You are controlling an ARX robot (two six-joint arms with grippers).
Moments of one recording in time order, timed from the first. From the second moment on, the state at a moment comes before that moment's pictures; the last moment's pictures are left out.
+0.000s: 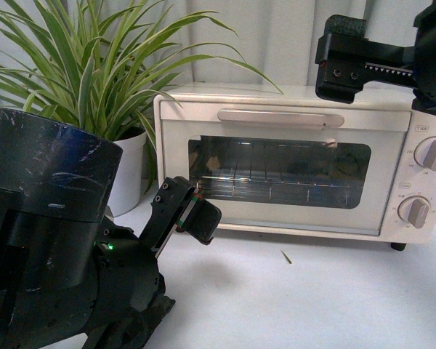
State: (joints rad) left arm -0.46 1.75 0.76 0.53 -0.02 -1.21; right arm 0.39 1.47 1.06 0.13 0.32 0.26
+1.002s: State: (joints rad) left arm -0.46 1.75 0.75 0.53 -0.01 -1.21; right arm 0.40 1.61 1.24 -0.12 0.27 0.40
